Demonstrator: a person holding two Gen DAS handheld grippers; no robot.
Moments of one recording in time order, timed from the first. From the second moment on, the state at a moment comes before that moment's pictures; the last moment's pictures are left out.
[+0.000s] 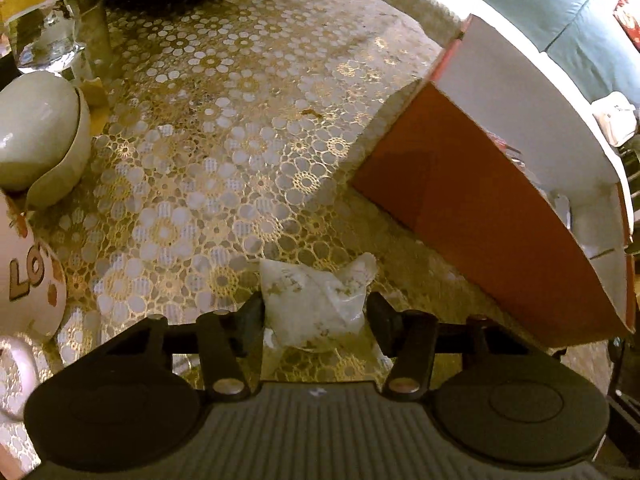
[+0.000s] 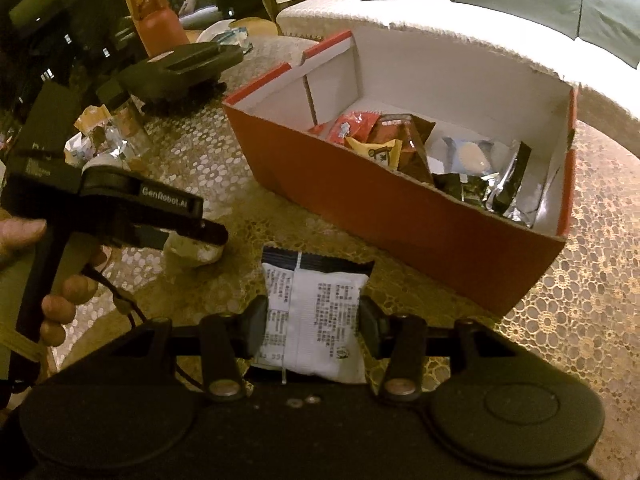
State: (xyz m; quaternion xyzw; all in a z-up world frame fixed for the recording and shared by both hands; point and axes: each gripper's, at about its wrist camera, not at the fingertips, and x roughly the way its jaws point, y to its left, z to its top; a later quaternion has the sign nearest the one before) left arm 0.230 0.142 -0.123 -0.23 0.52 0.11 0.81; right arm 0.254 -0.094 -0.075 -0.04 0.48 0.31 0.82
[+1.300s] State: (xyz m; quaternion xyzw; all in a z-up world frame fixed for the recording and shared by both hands) left arm 0.293 0.042 0.015 -0.02 0.43 0.00 0.90; right arm 0.323 -0.138 0.021 -0.03 0.37 0.25 0.89
